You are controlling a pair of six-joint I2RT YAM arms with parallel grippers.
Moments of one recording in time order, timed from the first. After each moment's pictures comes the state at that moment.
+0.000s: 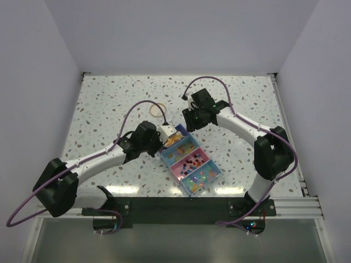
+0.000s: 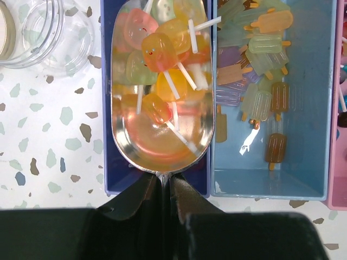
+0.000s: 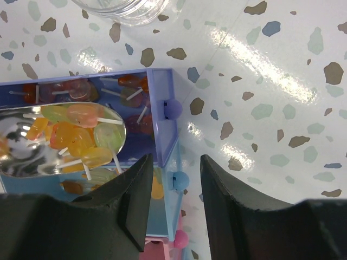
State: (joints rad) left arm -0.70 1.30 0.72 -0.20 0.06 0.22; right arm 0.58 1.75 1.35 -0.59 -0.10 0.11
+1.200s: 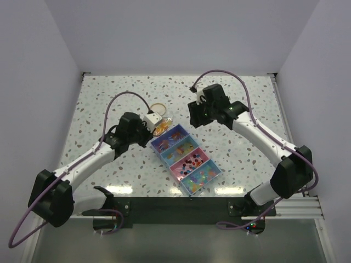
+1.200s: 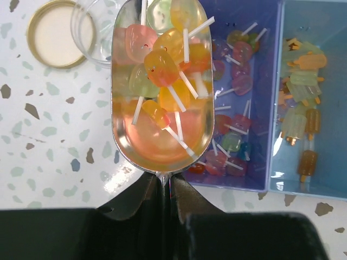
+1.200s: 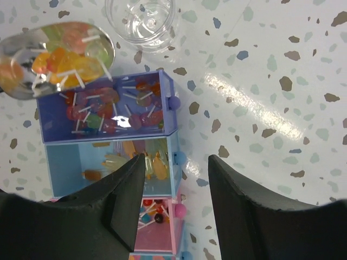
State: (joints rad) left arm -0.51 1.19 0.72 -0.21 0.17 0.23; right arm 0.57 1.52 1.34 -0.61 -0.08 0.11
